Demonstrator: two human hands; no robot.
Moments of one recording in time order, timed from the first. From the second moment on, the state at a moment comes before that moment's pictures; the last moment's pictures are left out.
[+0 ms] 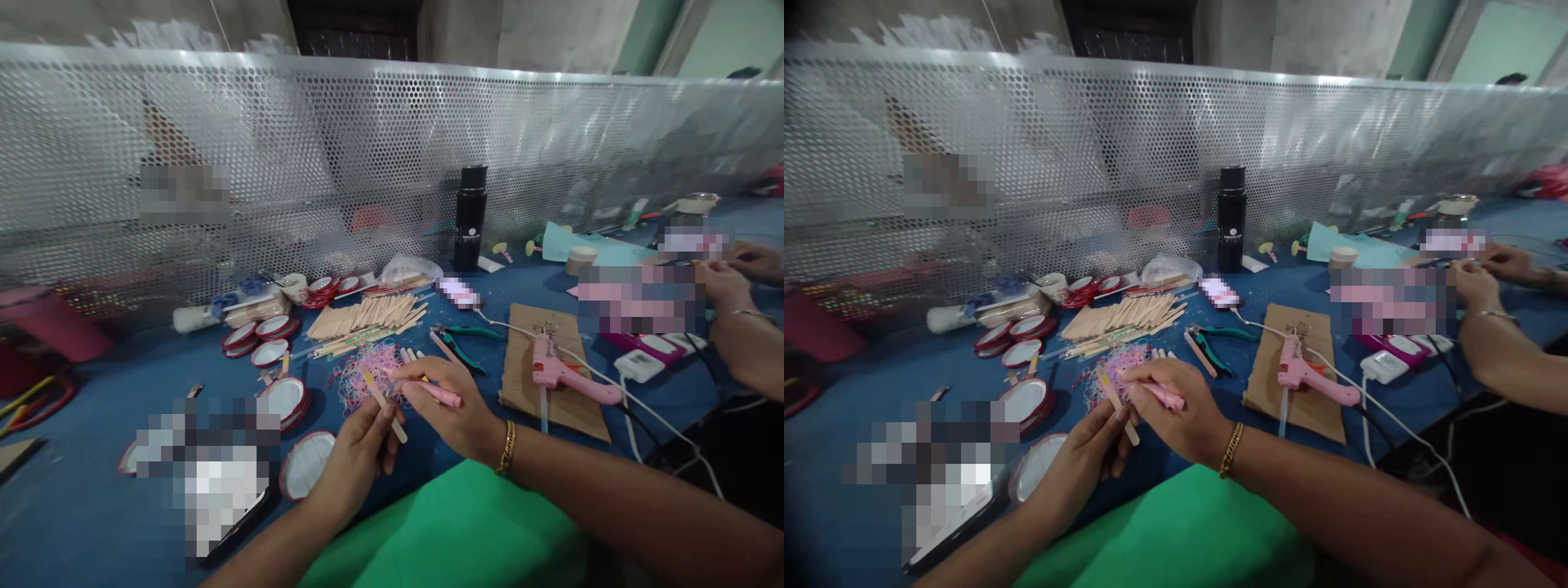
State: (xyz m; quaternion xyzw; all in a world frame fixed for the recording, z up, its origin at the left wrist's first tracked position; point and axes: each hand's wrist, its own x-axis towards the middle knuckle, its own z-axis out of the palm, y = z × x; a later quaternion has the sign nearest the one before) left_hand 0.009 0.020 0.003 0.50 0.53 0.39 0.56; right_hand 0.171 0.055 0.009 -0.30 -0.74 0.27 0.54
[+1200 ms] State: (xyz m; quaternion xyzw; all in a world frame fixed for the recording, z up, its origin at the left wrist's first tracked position) left_hand 0.009 0.019 0.002 0.56 0.54 0.35 0.53; right_hand 0.165 0.058 0.008 -0.35 -0.71 0.29 0.54
